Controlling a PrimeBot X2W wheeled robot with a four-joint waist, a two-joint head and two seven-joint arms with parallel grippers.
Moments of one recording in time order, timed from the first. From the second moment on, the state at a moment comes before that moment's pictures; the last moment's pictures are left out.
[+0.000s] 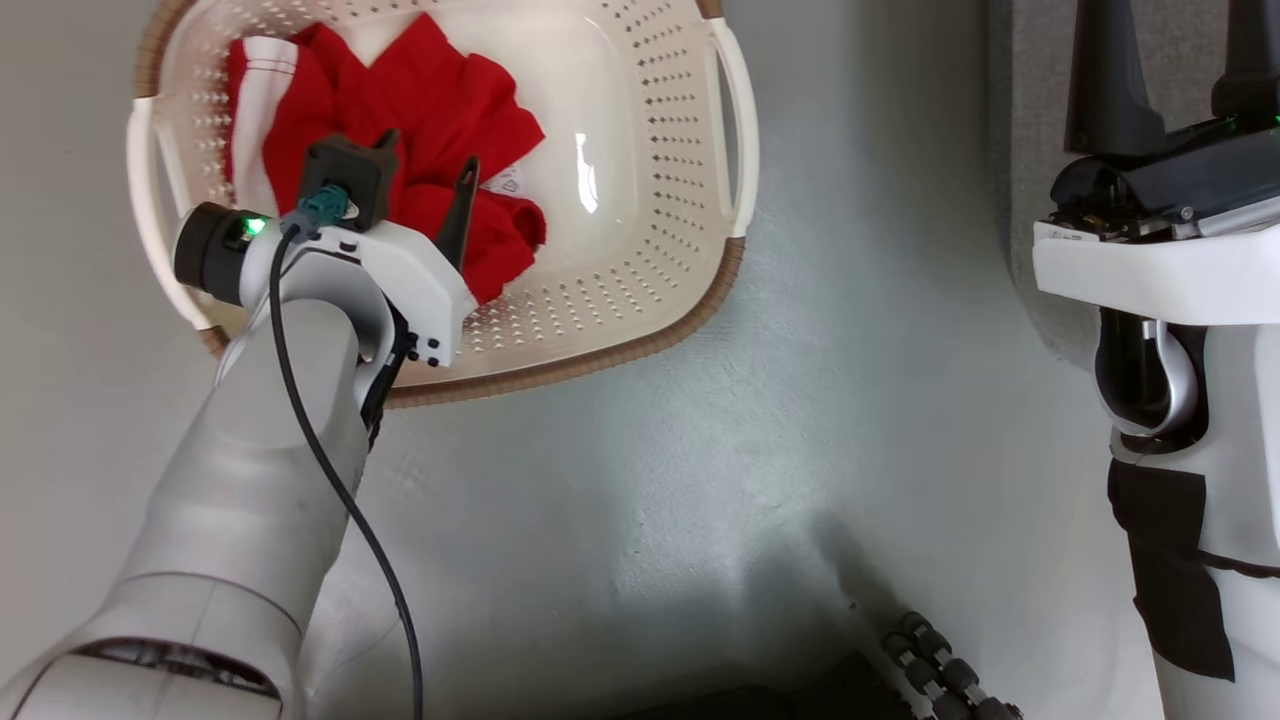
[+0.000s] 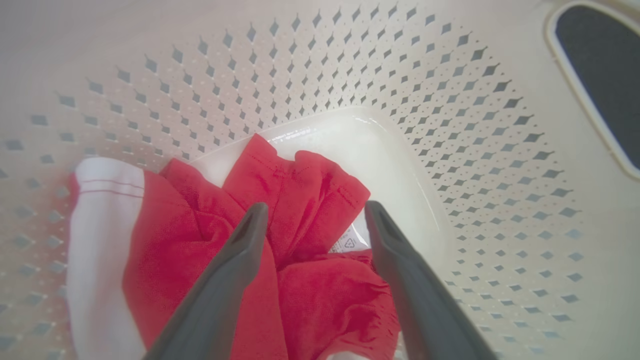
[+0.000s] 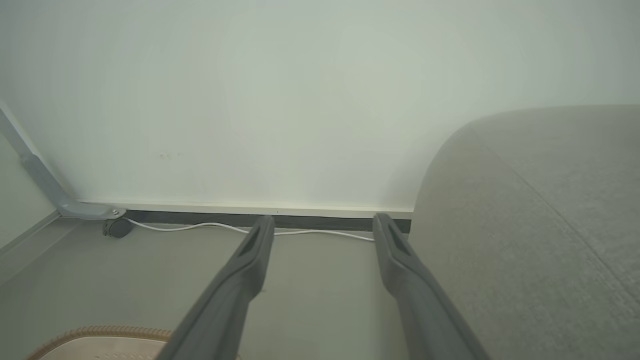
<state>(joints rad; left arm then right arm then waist) -0.99 0.05 -0.34 1.13 -0.15 -0.11 -0.25 -0.69 -0.06 0.10 0.02 0.24 0.13 -0.26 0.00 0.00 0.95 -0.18</state>
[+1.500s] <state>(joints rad) -1.15 0.12 -0.45 1.30 -0.10 0.01 -0.05 -0.69 -0.06 0.17 -0.01 0.37 0.13 -0.26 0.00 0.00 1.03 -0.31</state>
